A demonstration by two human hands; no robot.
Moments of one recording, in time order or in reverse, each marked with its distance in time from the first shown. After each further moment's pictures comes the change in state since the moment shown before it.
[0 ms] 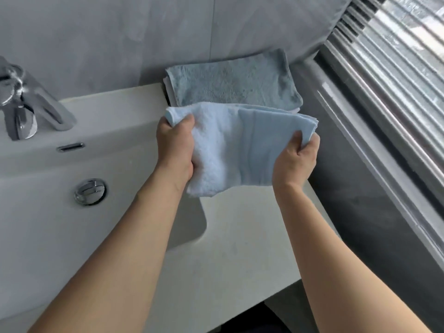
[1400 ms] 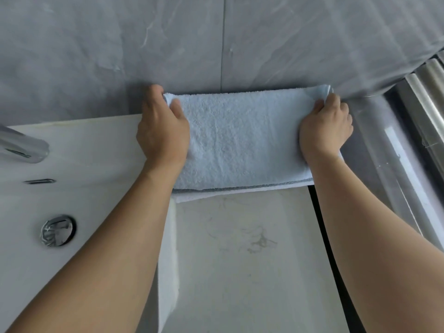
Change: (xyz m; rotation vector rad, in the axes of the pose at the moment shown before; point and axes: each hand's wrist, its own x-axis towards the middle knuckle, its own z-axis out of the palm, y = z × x) left_hand 0.167 0.007 0.082 1.084 0.534 0.473; right_hand 0.236 -0.009 0.175 -0.658 -0.274 -0.317
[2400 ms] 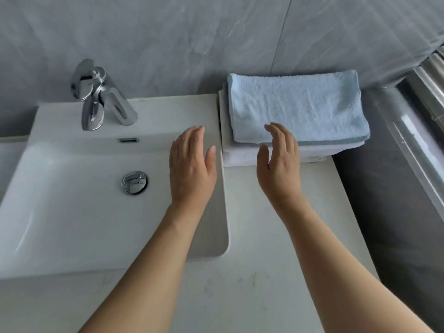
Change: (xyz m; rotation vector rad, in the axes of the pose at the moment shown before) left_hand -0.127 -0.122 -0.117 -0.047 0.018 0.444; right_hand -0.260 -0.035 -0.029 0.374 -0.081 -0.648
